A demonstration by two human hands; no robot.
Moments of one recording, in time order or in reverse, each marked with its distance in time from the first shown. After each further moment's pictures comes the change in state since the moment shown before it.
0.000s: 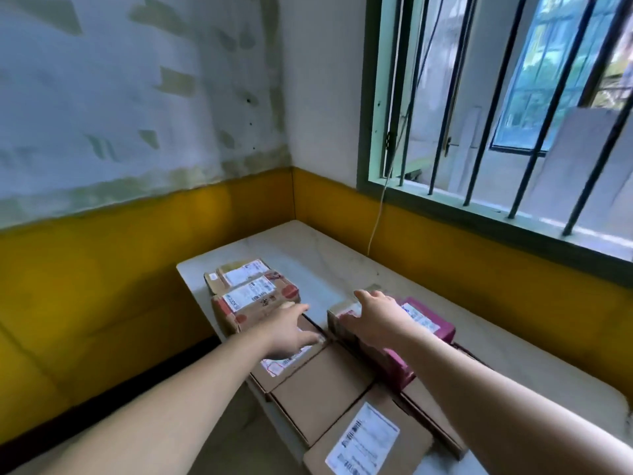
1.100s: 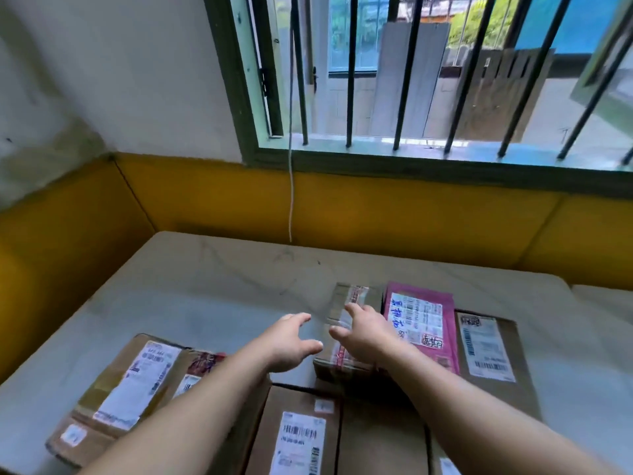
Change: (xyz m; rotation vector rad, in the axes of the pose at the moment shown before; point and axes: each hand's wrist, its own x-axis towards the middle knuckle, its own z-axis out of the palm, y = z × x) left_hand 0.291 -0.041 -0.005 0.109 -0.471 0.387; right_hand 0.193 0.012 0.084 0.363 0.033 0.692
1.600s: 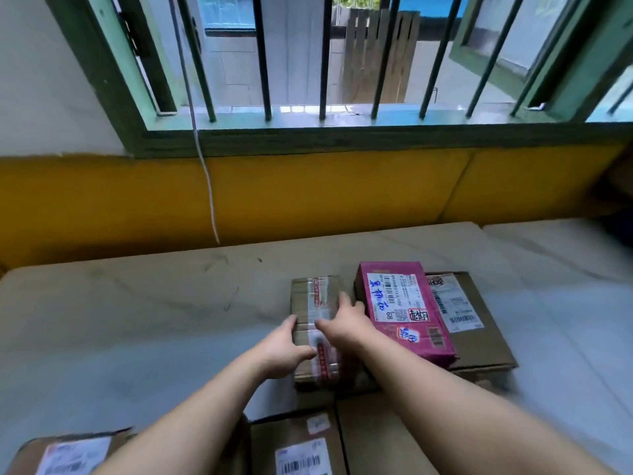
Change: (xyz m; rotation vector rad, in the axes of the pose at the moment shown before) left_hand 0.083 -0.007 0.016 -0.117 -0.306 0.135; right_hand 0.044 0.009 0.023 0.303 0.047 0.509
